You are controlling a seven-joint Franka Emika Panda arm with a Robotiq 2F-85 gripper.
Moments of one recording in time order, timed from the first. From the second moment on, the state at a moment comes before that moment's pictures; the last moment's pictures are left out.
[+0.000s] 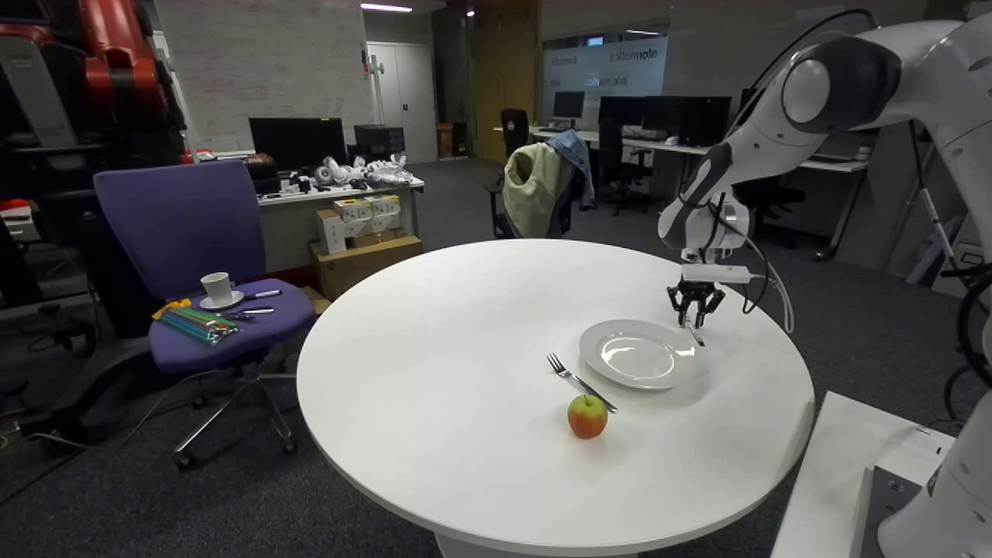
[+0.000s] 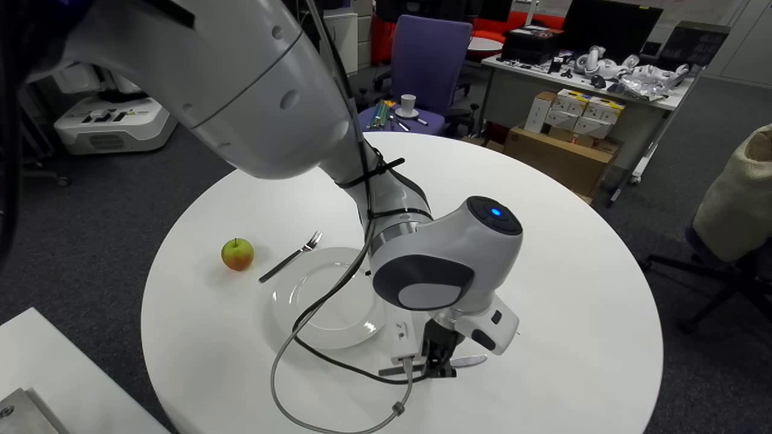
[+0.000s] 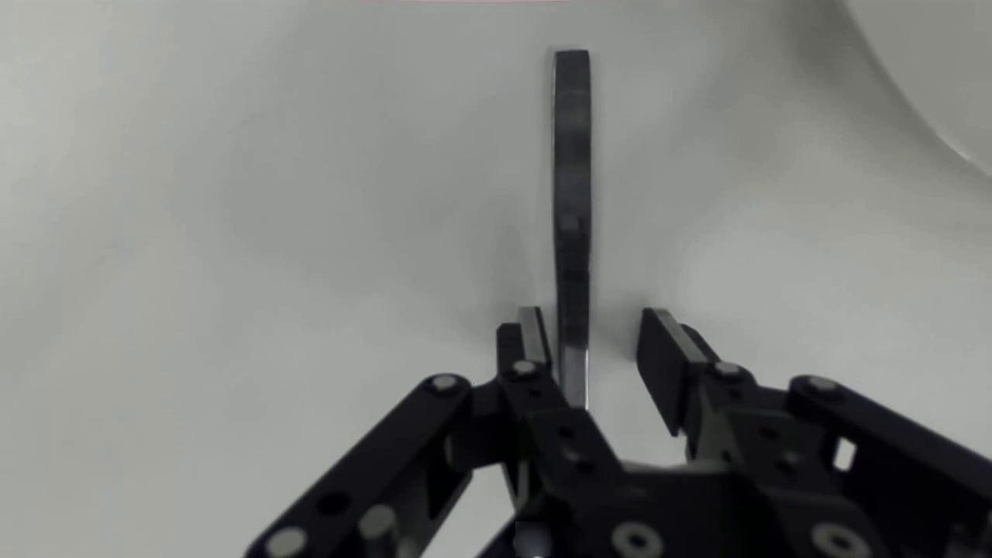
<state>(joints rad) -0.50 0.71 -0.23 -1.86 0.26 2.45 0.06</state>
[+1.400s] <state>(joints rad) -0.50 0.71 -0.23 -1.86 0.26 2.45 0.05</state>
